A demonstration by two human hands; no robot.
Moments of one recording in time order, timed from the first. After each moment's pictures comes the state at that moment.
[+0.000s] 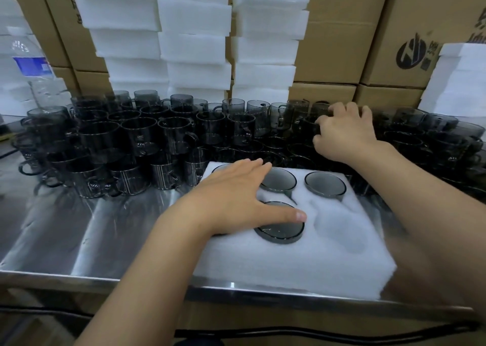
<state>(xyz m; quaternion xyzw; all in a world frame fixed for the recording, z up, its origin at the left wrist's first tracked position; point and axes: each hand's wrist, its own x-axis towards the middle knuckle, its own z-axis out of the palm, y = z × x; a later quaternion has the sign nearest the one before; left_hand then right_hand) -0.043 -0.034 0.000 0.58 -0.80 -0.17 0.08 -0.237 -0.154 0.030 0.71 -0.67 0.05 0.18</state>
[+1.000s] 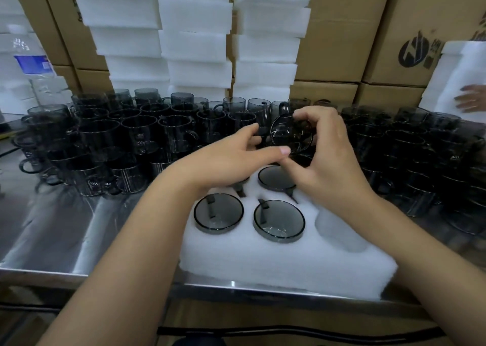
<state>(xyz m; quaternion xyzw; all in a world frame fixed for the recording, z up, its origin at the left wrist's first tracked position) -0.032 -0.069 0.014 0.51 -0.70 -0.37 0.32 -0.207 -0.079 -0.005 0.79 -0.37 0.49 0.03</state>
